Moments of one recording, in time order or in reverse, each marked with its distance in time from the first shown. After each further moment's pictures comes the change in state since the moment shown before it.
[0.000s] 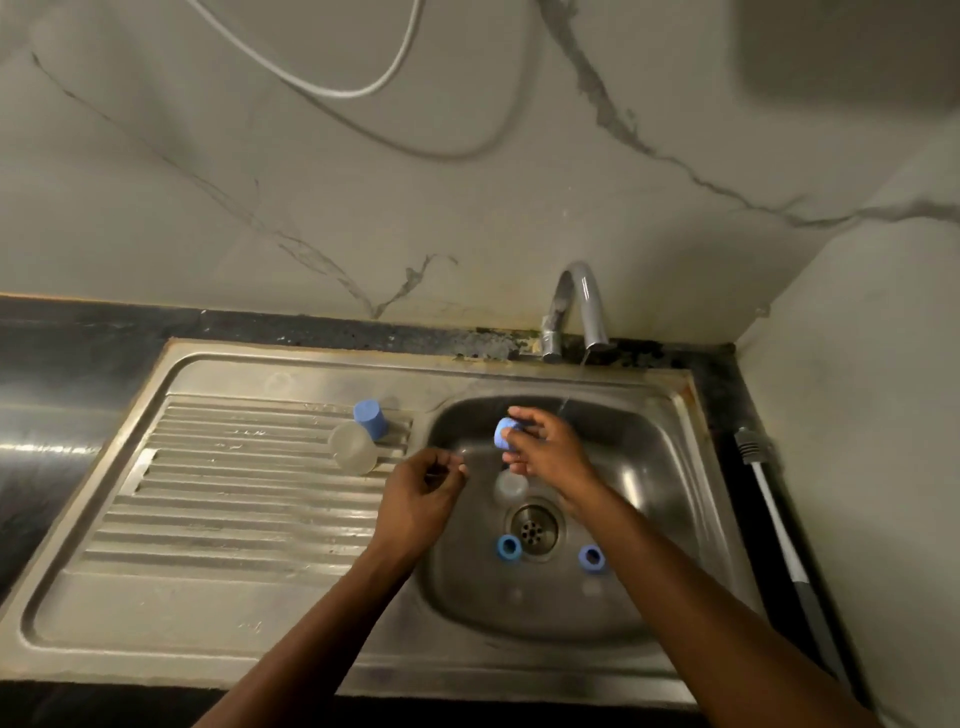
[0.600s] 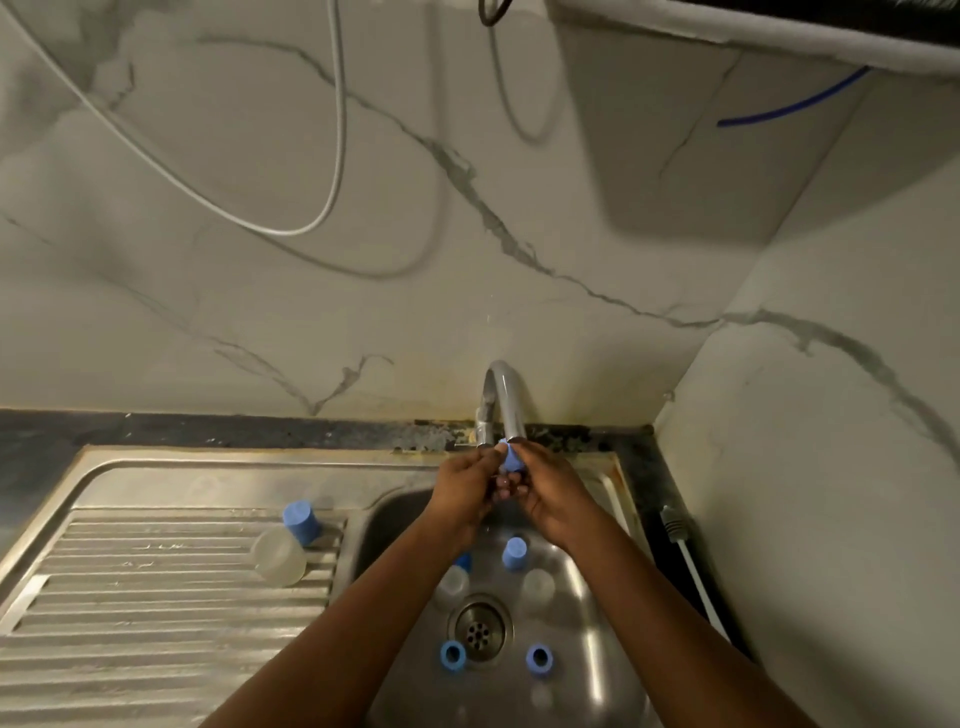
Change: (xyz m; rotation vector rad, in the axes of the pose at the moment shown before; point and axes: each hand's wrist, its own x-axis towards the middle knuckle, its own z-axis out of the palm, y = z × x) left_hand 0.086 0.105 0.116 -0.669 -0.297 -0.205; right_hand 0.008 -0.079 -0.072 0.488 0.094 -0.009
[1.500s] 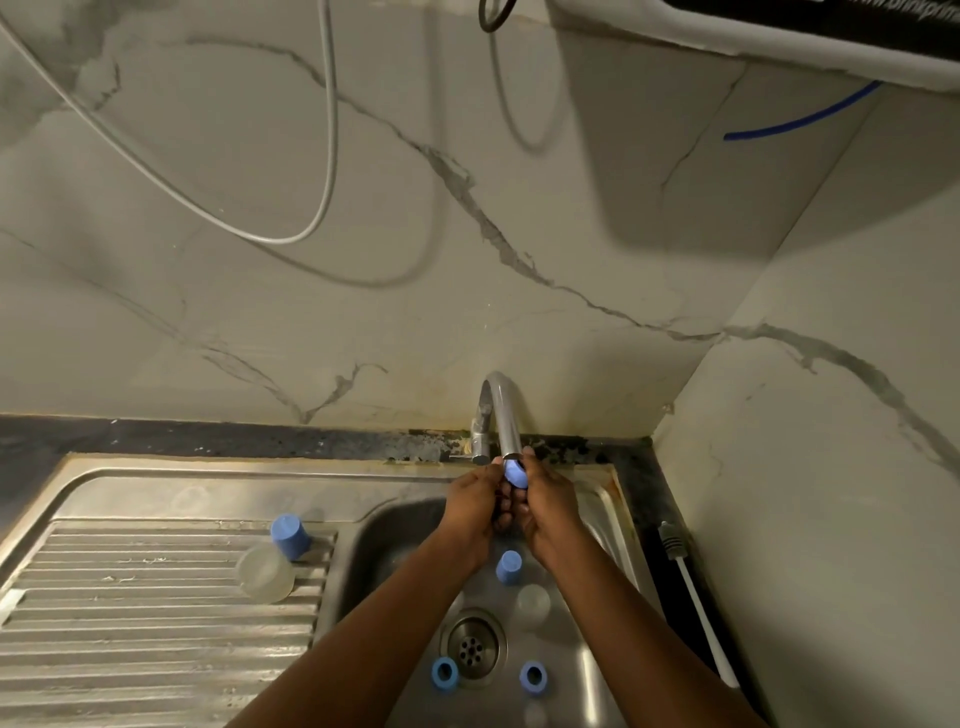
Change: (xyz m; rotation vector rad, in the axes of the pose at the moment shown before) left_hand 0.009 -0.009 0.022 -0.092 0.129 -0.149; right_hand 0.006 0.008 0.007 -0.051 0.323 0.053
